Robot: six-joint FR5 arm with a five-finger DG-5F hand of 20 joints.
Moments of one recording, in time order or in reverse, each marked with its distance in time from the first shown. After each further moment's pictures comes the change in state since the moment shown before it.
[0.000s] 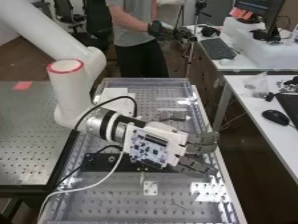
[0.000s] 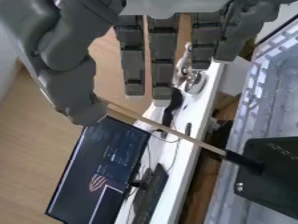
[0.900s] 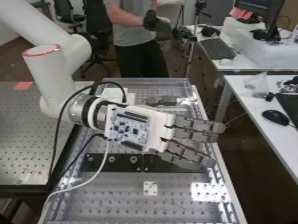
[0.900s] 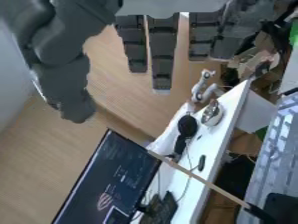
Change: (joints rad) arm 0.000 0.119 -0.100 0.087 0.059 -0.128
